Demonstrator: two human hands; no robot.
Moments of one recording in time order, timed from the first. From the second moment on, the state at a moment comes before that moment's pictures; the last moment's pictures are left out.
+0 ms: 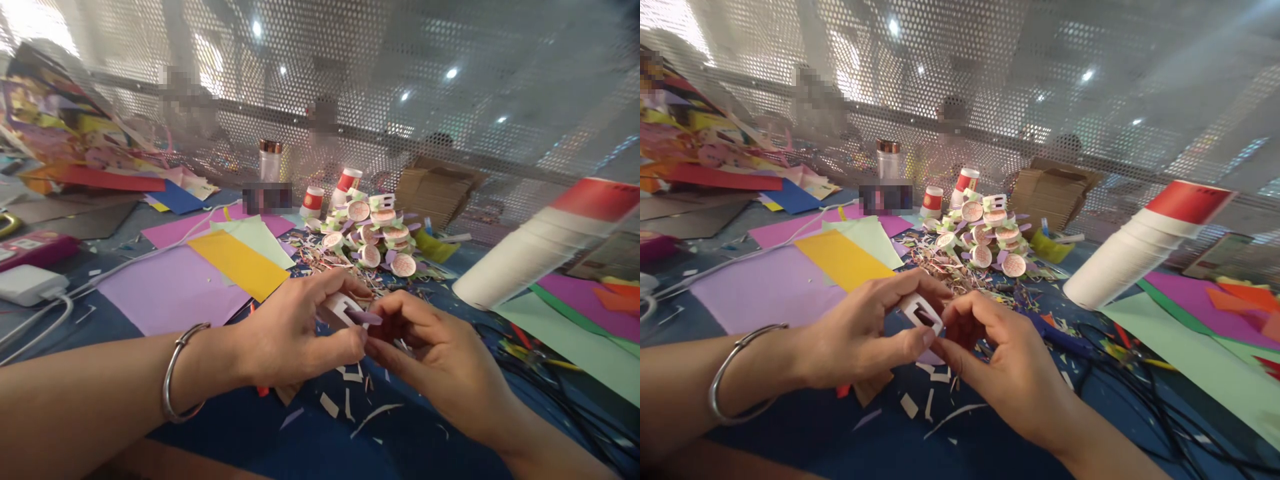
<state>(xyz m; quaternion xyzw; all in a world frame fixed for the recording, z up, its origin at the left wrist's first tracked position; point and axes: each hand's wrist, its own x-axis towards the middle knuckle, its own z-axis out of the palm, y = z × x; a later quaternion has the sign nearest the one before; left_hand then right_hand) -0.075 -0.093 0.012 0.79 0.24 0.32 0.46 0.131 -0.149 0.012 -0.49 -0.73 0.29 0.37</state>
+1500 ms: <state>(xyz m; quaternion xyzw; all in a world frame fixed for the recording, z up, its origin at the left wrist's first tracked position) -0.074 -0.090 0.007 0.83 0.27 0.31 0.38 0.127 -0.151 0.012 -0.46 -0.72 0.30 0.41</state>
